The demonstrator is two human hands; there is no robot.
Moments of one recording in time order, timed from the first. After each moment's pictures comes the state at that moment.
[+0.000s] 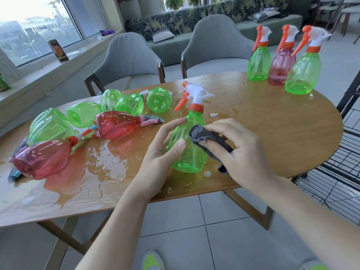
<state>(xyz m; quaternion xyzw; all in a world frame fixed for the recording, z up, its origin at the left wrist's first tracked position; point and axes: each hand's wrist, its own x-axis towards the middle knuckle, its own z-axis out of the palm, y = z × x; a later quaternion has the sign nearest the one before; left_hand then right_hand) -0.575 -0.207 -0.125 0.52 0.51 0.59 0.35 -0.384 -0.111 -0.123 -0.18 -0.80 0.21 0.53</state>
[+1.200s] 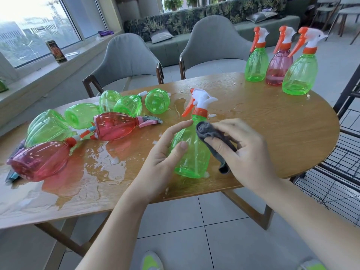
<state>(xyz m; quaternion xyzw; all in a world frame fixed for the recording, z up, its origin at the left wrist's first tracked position) -0.563 -0.212 -0.115 0.59 0.56 0.51 0.30 -0.377 -0.105 -0.129 -0.21 -0.78 0.24 0.54</state>
